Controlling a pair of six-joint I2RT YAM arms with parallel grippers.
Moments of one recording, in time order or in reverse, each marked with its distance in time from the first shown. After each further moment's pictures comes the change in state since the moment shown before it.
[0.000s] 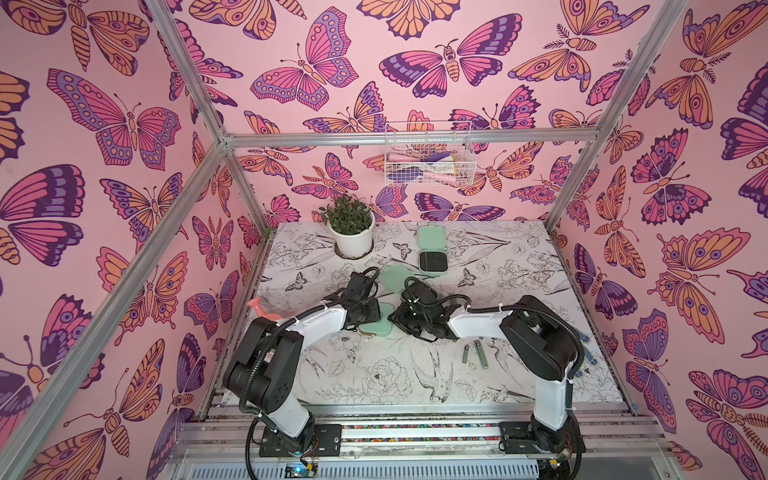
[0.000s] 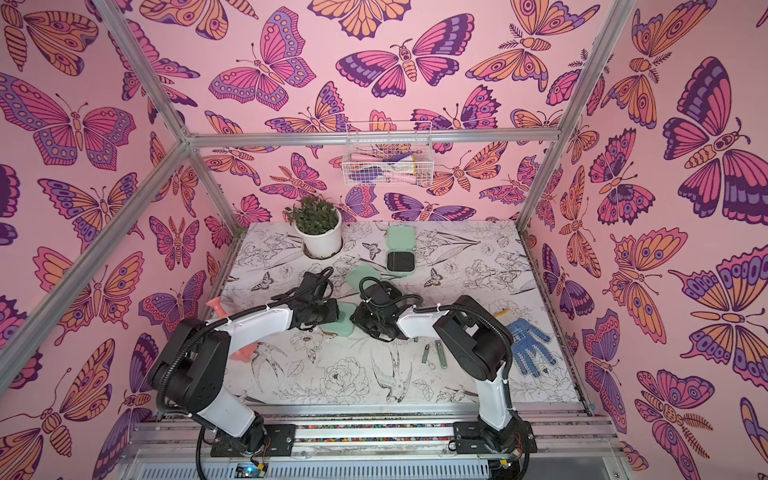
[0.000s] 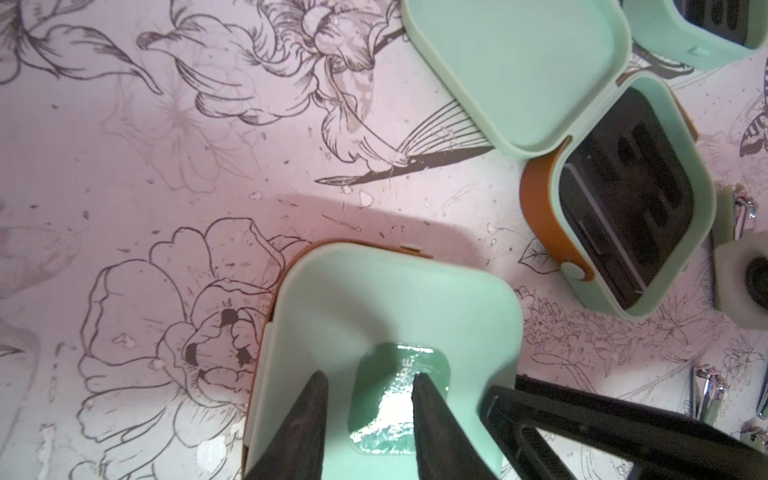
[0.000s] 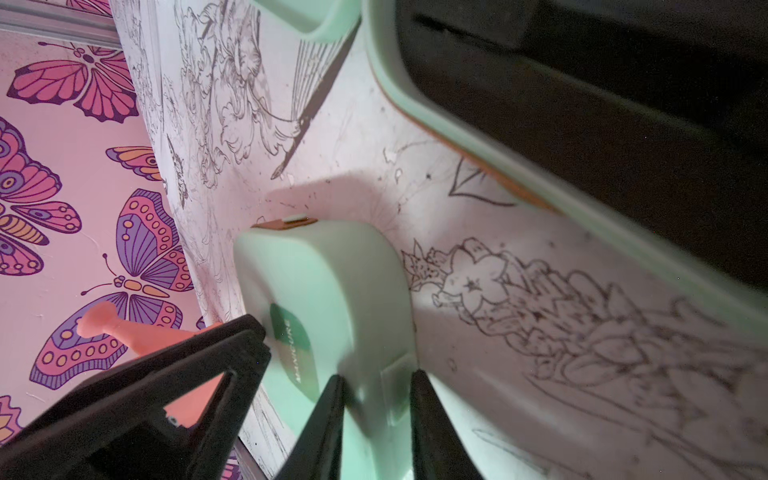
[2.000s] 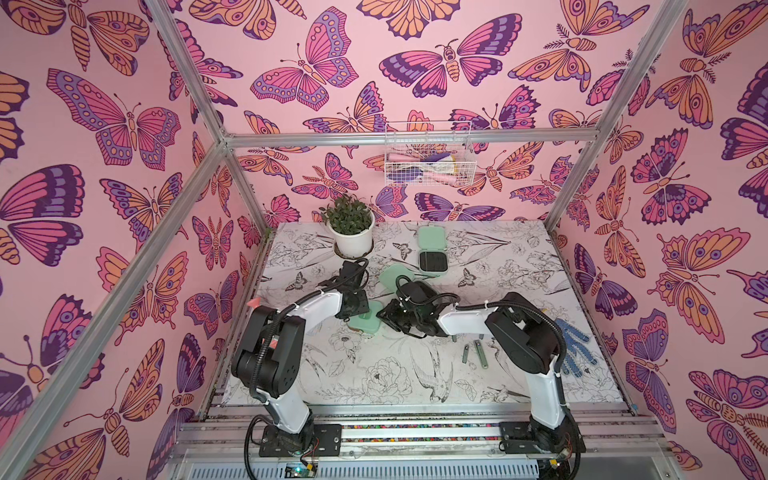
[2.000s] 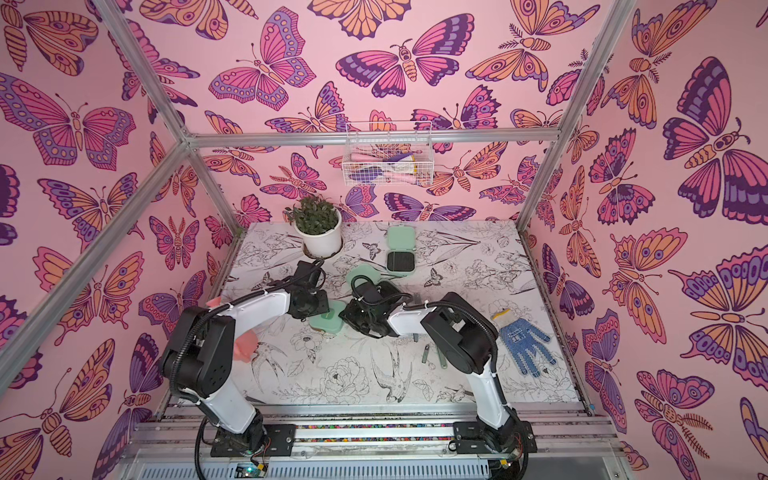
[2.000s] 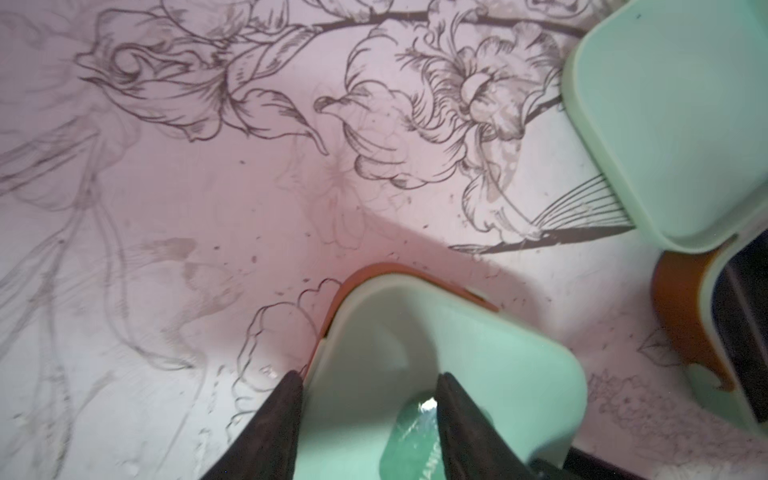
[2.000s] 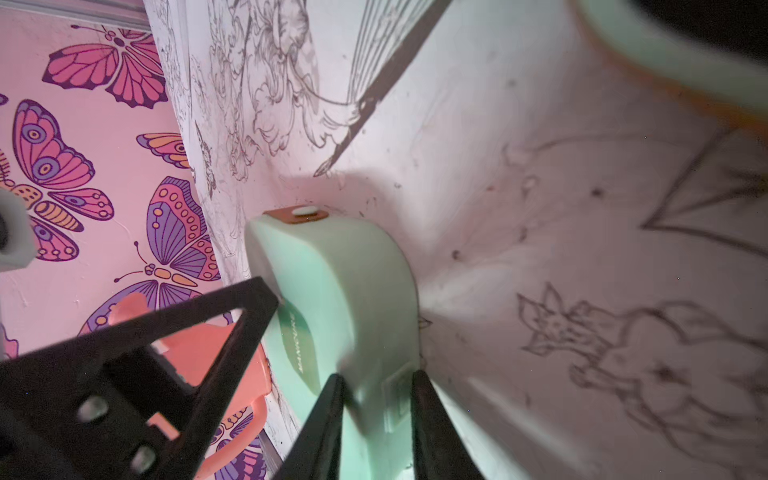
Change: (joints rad) left arm 0.099 0.064 0.171 -0.242 -0.105 0.025; right arm 0.027 0.119 0.136 0.044 -0.045 0.023
